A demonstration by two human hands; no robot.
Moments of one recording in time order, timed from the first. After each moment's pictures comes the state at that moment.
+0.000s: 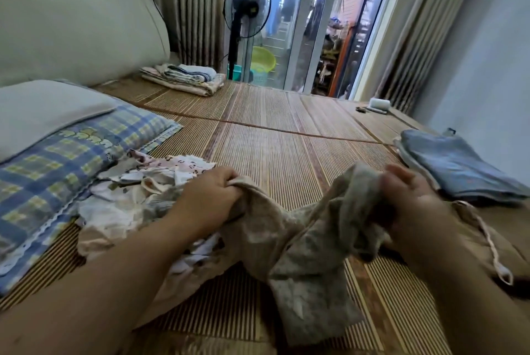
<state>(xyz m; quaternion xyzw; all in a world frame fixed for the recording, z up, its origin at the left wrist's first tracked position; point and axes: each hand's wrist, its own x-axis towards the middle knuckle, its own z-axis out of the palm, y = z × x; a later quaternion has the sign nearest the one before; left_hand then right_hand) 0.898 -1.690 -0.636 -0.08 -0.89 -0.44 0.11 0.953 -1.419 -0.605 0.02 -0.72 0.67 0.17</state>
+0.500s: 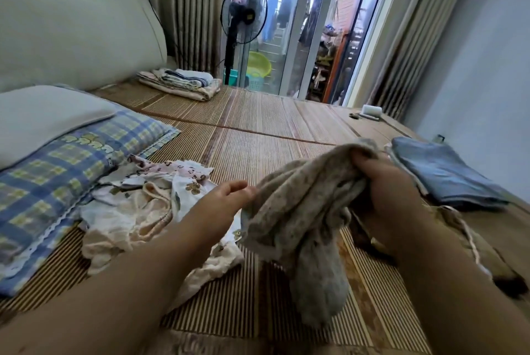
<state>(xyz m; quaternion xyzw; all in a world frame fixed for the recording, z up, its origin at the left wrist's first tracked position) 0.922 -1.680 -0.634 -0.02 -0.72 -0.69 -0.09 0.945 -1.465 -0.564 0.00 -0.64 0.76 0.11</state>
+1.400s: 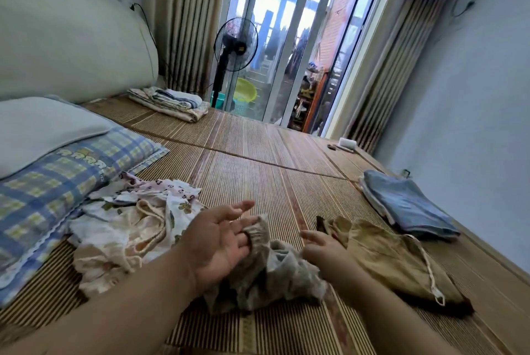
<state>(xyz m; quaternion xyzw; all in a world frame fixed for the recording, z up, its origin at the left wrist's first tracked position) 0.945 -1.684 -0.621 -0.04 -0.33 -0.91 -0.24 0.966 -1.467 -0.615 -0.06 -0.88 0.47 -0.06</state>
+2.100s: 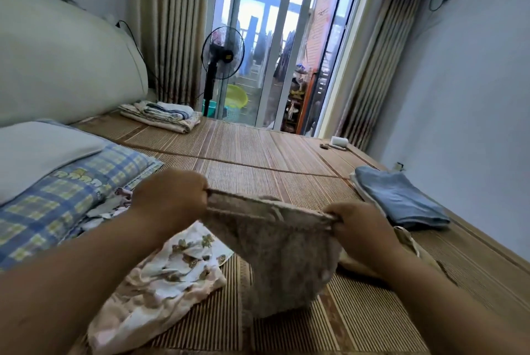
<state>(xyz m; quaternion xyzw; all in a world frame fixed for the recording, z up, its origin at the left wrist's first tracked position) 0.930 -1.734 -0.552 -0.11 -0.96 -0.12 0.22 0.991 -1.442 -0.539 0.04 -0.98 0.09 0.19</state>
